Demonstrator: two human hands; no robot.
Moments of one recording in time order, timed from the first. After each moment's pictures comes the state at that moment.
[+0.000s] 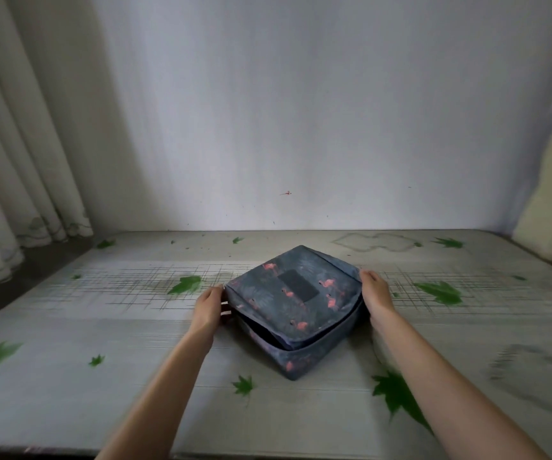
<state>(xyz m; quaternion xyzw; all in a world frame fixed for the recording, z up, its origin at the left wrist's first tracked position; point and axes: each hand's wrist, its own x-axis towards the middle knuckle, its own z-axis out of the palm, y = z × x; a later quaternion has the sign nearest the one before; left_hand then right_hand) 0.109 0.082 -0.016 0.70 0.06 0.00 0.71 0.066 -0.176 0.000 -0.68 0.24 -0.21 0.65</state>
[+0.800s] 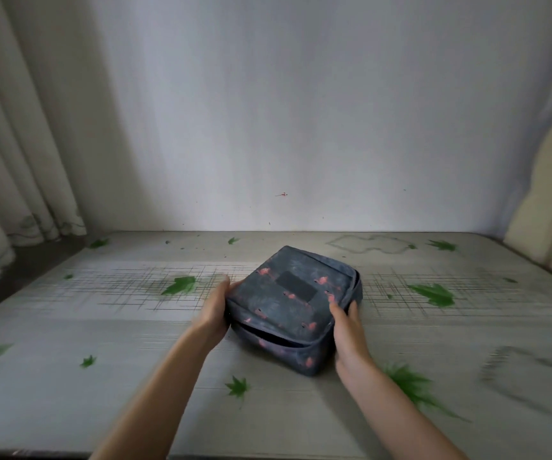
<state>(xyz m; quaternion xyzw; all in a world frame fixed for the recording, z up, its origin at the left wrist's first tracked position) 0.109 0.065 -0.012 0.61 -0.02 -0.14 0.78 0.024 -0.116 -0.032 -0.59 0.19 -0.17 0.76</state>
